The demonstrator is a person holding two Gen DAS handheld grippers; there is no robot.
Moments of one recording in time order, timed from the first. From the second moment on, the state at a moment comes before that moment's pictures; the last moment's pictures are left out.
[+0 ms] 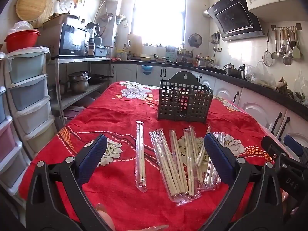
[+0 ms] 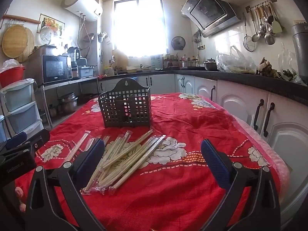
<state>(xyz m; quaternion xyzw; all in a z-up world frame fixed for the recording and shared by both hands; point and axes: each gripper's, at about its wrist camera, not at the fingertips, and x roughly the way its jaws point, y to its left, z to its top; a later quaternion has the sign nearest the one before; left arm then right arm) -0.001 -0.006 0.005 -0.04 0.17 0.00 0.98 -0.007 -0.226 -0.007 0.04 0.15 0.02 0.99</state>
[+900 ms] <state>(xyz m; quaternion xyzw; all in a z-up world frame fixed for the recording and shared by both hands) 0.001 -0.005 0.002 -0.04 0.17 0.00 0.98 -0.012 -0.222 -0.004 0.03 0.14 0.02 0.99</state>
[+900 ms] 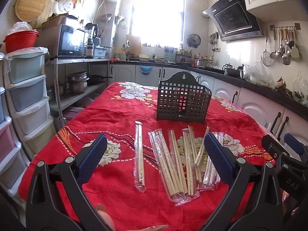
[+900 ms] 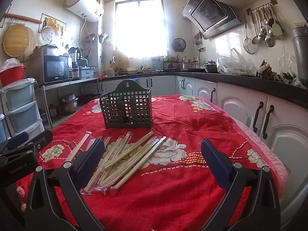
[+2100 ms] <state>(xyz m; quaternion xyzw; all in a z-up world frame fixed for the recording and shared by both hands) 0.050 0.053 0.011 -0.08 0.23 -0.01 0.97 0.084 -0.198 0.007 -0.01 0.28 0.13 0.95</state>
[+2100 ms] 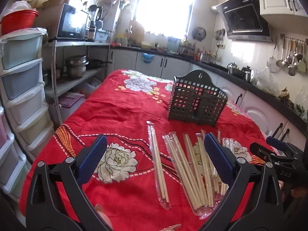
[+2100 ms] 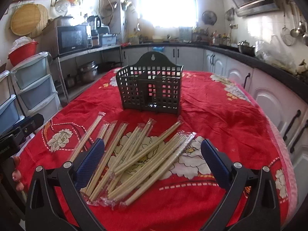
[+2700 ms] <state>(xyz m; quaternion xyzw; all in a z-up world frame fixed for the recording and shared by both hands) 0.155 0.053 0.008 -0.04 0.34 -0.06 0.94 0.193 -0.227 -0.010 0.04 0.40 0.11 0.91</state>
